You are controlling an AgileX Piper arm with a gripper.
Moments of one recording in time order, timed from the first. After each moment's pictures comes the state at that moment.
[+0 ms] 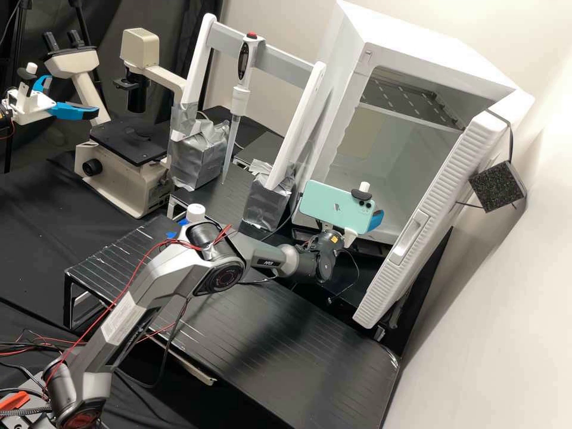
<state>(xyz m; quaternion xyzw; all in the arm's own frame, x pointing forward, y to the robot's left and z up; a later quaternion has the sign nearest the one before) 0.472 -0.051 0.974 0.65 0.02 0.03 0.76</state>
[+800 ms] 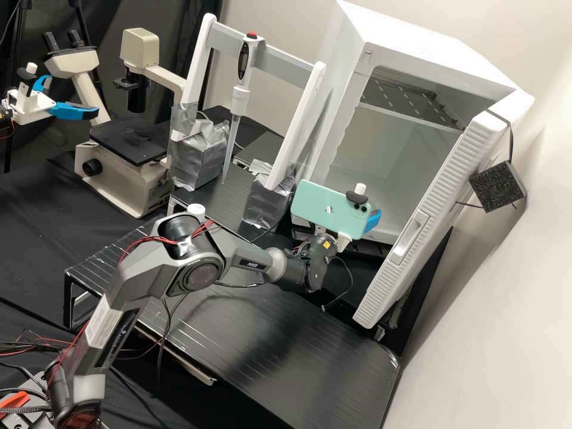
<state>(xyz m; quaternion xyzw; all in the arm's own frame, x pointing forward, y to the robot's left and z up) 0.409 -0.041 0.986 0.67 0.02 0.05 0.74</state>
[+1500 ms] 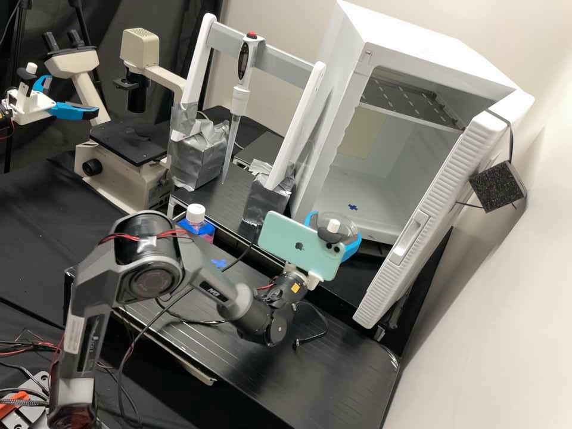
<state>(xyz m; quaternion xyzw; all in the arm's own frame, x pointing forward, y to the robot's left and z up) 0.288 -0.056 0.966 0.68 0.02 0.07 0.73</state>
